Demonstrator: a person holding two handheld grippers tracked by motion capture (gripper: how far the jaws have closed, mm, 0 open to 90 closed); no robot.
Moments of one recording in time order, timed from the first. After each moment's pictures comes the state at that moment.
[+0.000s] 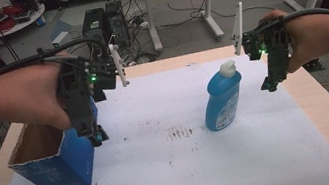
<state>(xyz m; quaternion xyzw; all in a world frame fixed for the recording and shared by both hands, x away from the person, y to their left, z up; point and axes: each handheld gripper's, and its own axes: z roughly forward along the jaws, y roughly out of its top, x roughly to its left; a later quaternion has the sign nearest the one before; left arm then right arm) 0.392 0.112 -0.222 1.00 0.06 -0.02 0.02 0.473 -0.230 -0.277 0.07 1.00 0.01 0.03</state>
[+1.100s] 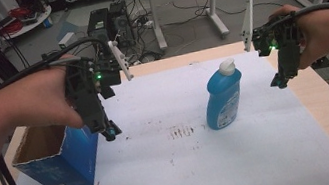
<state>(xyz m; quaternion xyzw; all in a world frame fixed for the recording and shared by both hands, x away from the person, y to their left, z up) 0.394 0.101 -0.228 0.99 0.09 0.00 0.09 0.469 -0.253 -0.277 0.07 1.00 0.02 0.04</state>
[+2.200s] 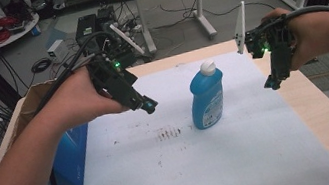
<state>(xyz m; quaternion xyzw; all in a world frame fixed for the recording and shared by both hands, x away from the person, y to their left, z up) 0.421 0.049 -0.246 0.94 0.19 0.01 0.28 0.456 -0.279 -0.282 0.09 1.00 0.03 0.04</state>
